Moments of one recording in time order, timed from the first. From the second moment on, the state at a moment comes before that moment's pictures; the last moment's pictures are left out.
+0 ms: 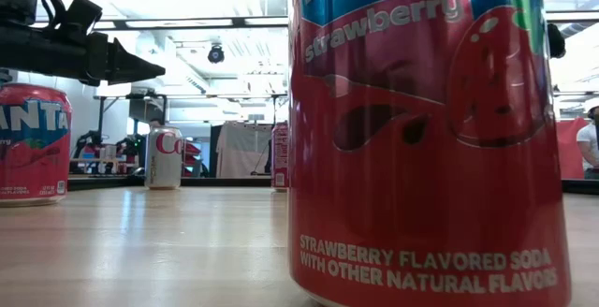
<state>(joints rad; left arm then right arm) 0.09 0.04 0.04 0.04 -0.53 0.21 -0.42 1.30 1.02 -1.40 0.98 1.62</state>
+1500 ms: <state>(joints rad) 0.09 0.04 0.04 0.04 -0.53 0.21 -0.42 1.29 1.11 -1.54 0.63 1.56</state>
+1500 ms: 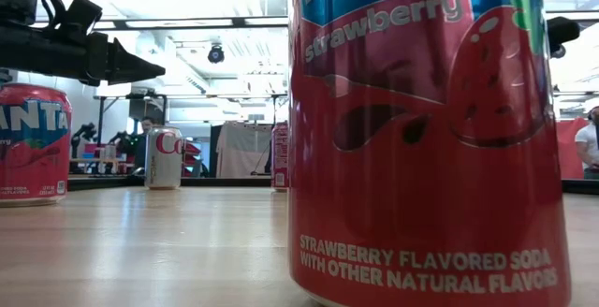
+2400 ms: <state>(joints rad) 0.09 0.04 0.04 0.04 -0.53 0.21 -0.42 1.29 1.11 -1.56 0.61 1.60</state>
